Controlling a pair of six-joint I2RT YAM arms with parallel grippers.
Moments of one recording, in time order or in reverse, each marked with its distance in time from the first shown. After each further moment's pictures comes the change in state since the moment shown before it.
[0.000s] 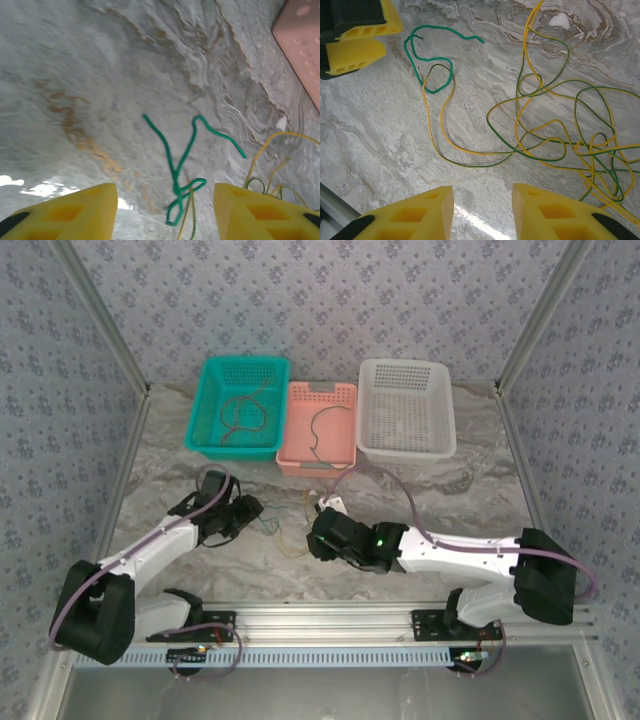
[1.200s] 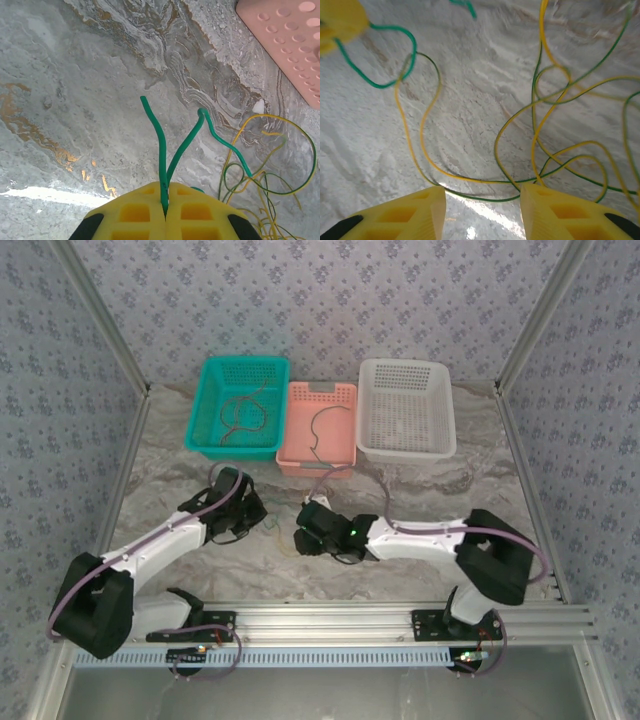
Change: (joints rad) left arm -0.097 0.021 0.058 -0.014 -0.054 -0.018; right arm -0.068 0.271 0.064 0.127 -0.107 0.008
